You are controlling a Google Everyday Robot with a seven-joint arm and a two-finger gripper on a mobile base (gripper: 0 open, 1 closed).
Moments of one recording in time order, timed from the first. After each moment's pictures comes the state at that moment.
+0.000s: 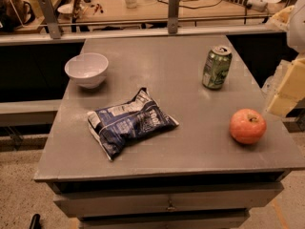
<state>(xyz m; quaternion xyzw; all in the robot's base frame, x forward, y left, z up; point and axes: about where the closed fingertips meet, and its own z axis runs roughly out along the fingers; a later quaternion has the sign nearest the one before) 0.435 -0.205 1.012 -0.60 0.77 -0.07 0.21</state>
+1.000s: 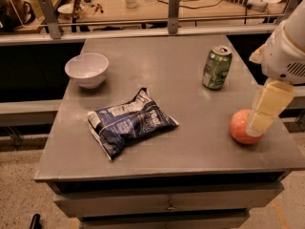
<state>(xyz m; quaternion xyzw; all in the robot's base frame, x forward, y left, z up) 0.451 -0.213 0.942 -0.59 0.80 -0.03 0.15</state>
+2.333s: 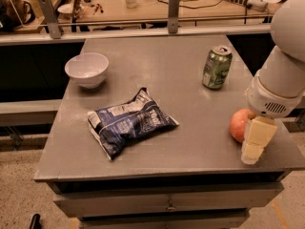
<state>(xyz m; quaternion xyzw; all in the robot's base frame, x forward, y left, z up) 0.446 -0.230 0.843 -0.58 0.81 -0.02 0.06</state>
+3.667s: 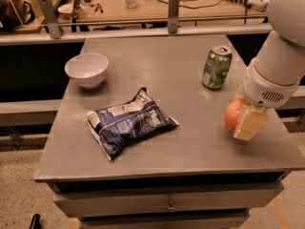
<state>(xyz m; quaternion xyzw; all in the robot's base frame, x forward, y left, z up) 0.450 -0.213 0.865 -0.62 0.79 -0.01 0.07</state>
